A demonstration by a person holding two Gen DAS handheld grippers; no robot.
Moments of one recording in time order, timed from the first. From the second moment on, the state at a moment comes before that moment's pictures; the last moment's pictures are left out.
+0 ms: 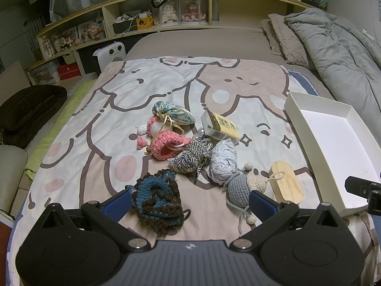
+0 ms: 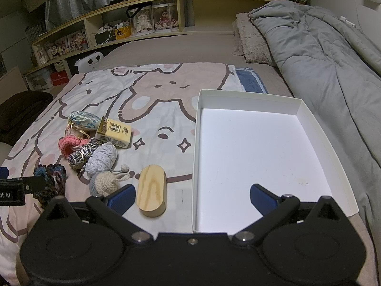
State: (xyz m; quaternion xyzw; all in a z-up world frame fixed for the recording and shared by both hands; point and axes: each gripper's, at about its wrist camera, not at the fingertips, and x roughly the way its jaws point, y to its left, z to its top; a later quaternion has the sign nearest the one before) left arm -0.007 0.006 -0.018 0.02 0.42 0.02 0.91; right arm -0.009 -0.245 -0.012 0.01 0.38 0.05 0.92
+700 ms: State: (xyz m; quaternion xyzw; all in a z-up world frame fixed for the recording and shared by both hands) left arm -0.002 0.017 0.001 0.01 0.39 0.05 0.92; right arm -0.003 -0.241 -0.005 0.02 0.34 0.03 0.94
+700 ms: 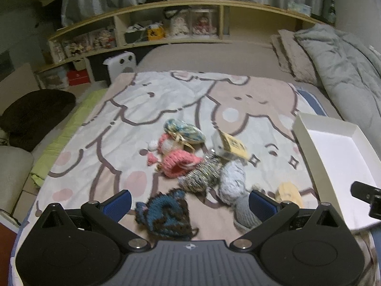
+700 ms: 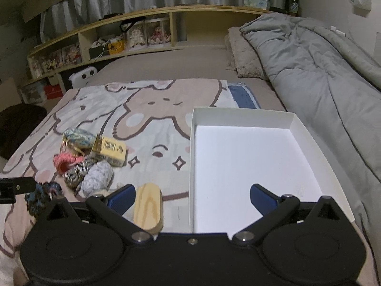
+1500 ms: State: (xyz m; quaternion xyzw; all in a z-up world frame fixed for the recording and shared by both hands) left arm 0.035 0.090 -0.016 -0.07 0.43 0.15 0.89; right arm 0.059 -0.190 -0.012 0.04 0.36 0.13 0.92
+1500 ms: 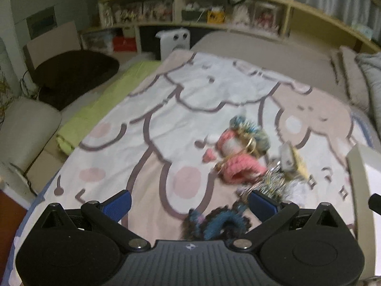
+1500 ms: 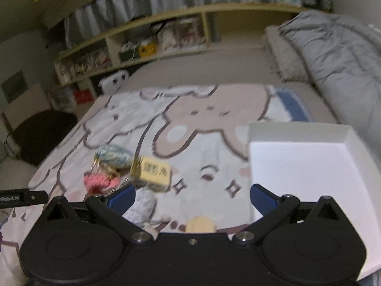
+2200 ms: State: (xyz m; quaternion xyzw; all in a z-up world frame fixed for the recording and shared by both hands) left arm 0.060 0.085 -0.079 -0.17 0.51 0.12 0.83; right arm 0.072 -0.136 -0.086 0.02 0.48 0.23 0.85
